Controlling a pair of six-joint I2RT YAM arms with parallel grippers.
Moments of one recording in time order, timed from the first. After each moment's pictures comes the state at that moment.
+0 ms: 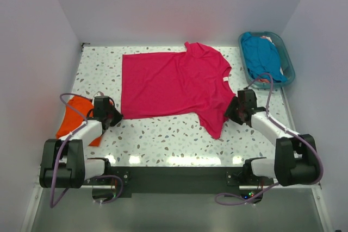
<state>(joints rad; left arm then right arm) -0.01 1.25 0.42 -0.04 0.00 -0.76 0.14 1.26 0.59 -0.30 0.05 0.64</state>
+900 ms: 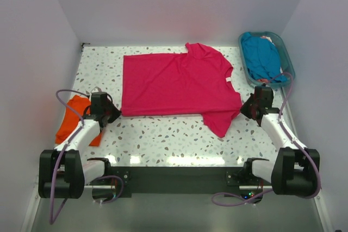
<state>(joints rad) -0.01 1.15 0.50 -0.18 -0.01 -0.75 -0.06 1.18 0.64 -0.32 0.04 0.59</state>
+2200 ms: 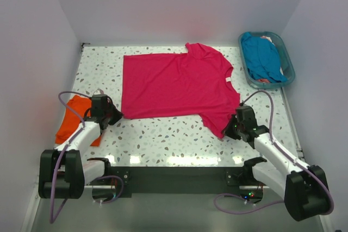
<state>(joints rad) -0.01 1.15 0.46 -0.14 0.05 -0.73 0.26 0.98 0.37 -0.36 -0.04 0.70</state>
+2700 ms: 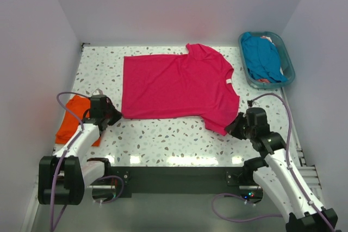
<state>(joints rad) -0.01 1.09 0.45 -0.18 0.04 -0.73 0.26 0.61 0.50 -0.68 -0.07 0.69</state>
